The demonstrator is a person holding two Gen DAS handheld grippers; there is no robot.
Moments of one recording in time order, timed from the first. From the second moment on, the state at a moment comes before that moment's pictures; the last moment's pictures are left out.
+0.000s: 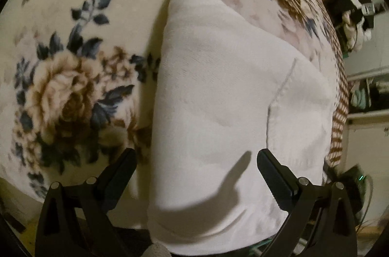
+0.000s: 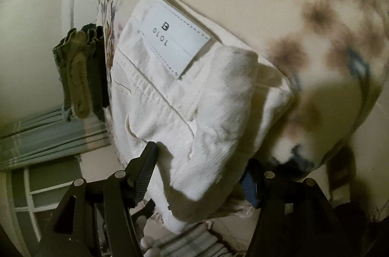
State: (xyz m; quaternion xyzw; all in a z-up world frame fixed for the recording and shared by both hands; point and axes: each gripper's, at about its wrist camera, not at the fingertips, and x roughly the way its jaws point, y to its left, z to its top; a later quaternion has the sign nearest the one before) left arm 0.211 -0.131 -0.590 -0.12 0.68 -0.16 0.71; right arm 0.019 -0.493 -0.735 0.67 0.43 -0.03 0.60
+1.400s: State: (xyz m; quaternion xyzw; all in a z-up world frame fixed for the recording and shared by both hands) left arm 0.222 -0.128 -0.441 -0.17 0.61 -0.21 0.75; right arm 0.067 -0.446 -0.575 0.59 0.40 -0.09 0.70
